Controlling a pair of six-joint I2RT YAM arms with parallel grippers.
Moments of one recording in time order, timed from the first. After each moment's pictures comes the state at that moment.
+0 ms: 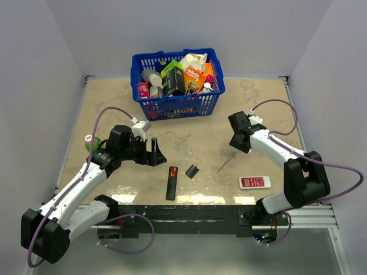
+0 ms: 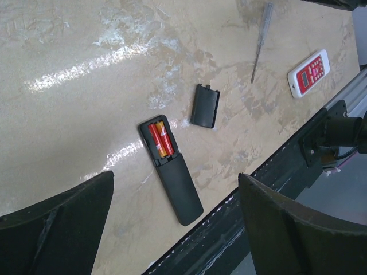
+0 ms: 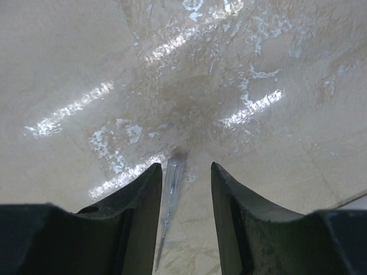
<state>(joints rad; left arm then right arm) -0.42 0.94 0.68 -0.45 0.44 -0.38 0.38 1.45 0.91 -0.61 0.43 0.84</state>
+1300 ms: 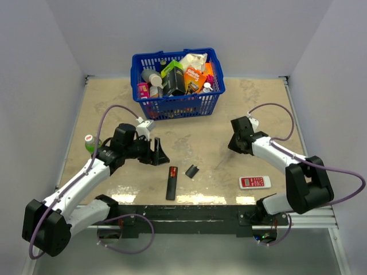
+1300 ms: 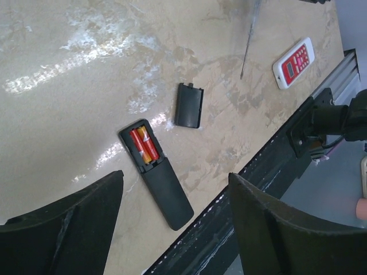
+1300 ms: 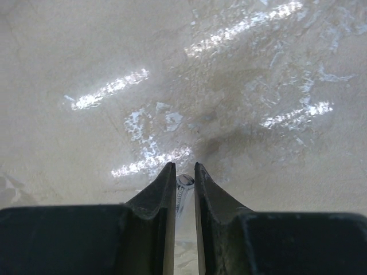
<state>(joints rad) -0.44 1.00 0.68 -0.39 0.49 -0.38 0.36 1.42 0.78 -0.39 0.26 0.76</state>
